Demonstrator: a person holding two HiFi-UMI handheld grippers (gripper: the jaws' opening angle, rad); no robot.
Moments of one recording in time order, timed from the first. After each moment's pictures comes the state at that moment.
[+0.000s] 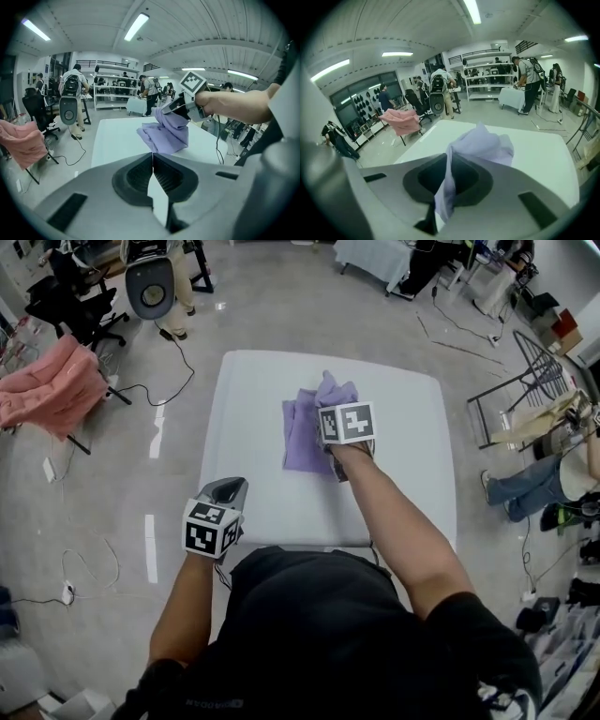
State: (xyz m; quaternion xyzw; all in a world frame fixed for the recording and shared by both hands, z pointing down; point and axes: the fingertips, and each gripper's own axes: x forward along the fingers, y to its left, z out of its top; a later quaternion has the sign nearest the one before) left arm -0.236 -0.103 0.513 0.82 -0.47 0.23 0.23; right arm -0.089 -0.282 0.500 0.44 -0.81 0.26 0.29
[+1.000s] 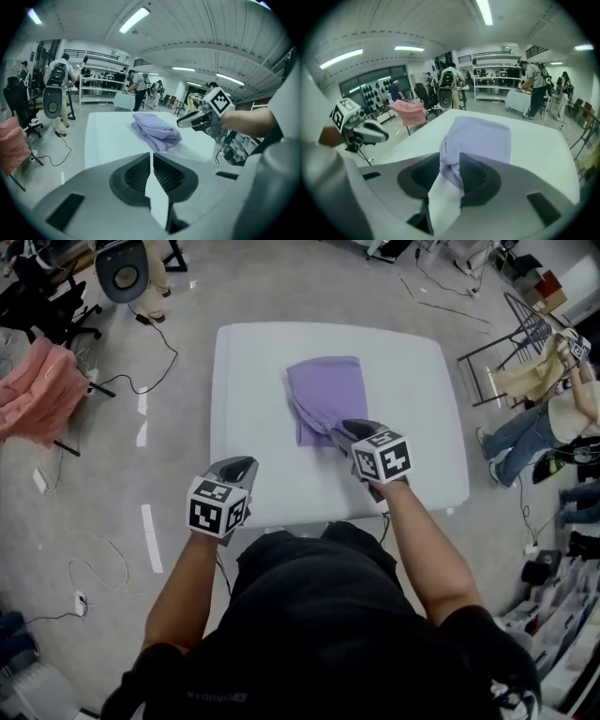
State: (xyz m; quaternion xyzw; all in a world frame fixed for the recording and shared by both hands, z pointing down) left arm -0.260 -0.112 0.535 0.86 -0.38 0.23 0.25; right arm -0.081 -0.182 0.534 0.40 -0.83 0.22 0.31
